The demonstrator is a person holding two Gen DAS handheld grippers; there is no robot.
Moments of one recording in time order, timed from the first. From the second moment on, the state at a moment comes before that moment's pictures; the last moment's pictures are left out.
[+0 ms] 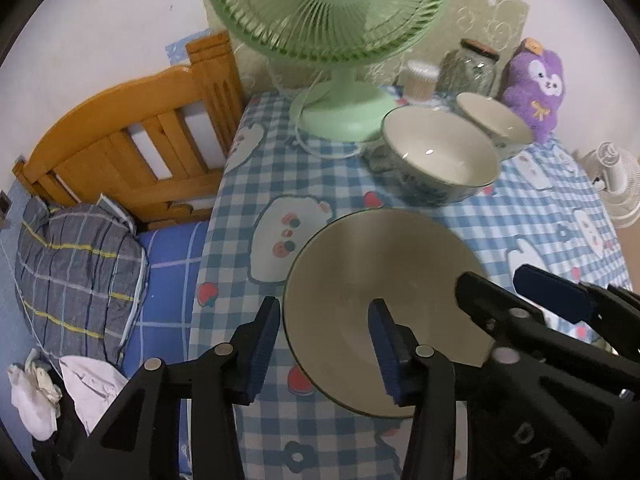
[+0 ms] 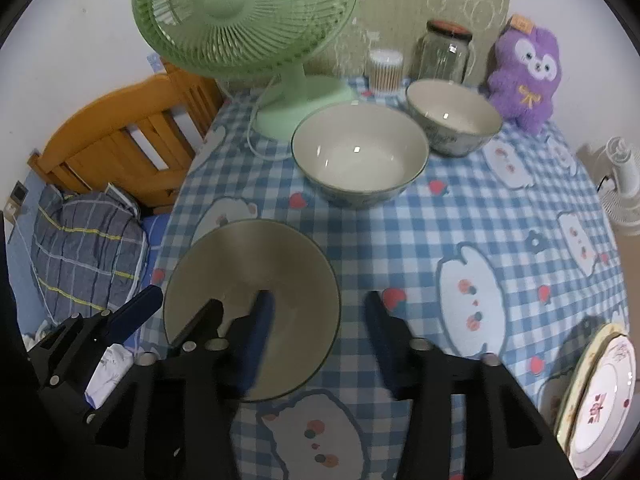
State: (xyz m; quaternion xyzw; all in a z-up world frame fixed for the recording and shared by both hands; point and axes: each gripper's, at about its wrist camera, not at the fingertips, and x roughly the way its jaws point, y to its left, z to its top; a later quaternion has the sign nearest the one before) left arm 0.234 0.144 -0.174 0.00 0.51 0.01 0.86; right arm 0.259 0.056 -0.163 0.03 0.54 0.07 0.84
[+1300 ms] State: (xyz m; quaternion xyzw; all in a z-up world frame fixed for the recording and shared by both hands) left arm 0.227 0.142 -0.200 -0.03 0.54 0.00 0.84; right arm 0.257 0.040 -0.186 0.02 0.55 0.03 0.83
